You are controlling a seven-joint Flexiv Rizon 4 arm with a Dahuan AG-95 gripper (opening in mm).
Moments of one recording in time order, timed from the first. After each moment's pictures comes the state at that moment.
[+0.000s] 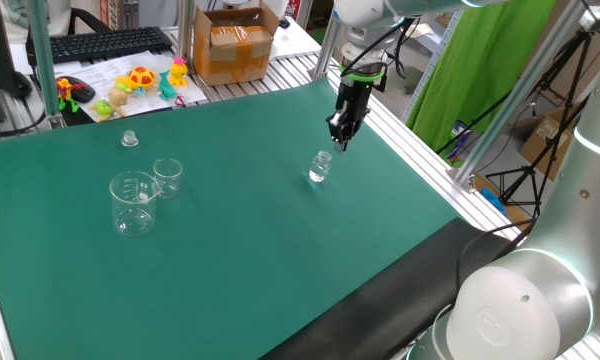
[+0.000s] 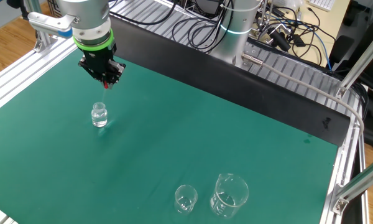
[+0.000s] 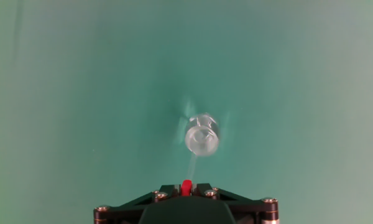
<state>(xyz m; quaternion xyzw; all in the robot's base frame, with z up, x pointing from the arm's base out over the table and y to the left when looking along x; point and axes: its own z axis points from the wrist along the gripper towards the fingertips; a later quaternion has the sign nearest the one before) 0.502 -0.192 0.137 0.12 -0.99 0.00 0.06</state>
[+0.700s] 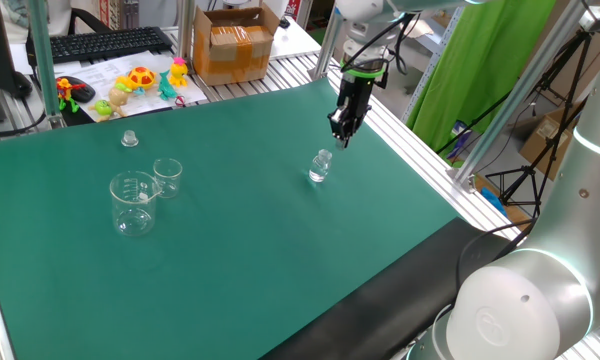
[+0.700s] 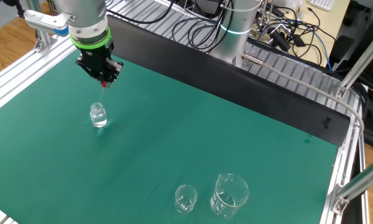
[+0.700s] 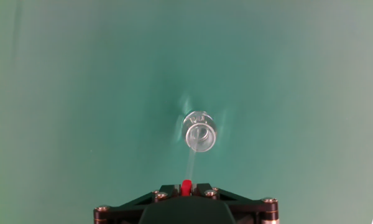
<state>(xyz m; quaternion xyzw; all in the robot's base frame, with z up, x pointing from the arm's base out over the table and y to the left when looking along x) 0.506 -0.198 0.144 0.12 -0.99 0.00 0.07</state>
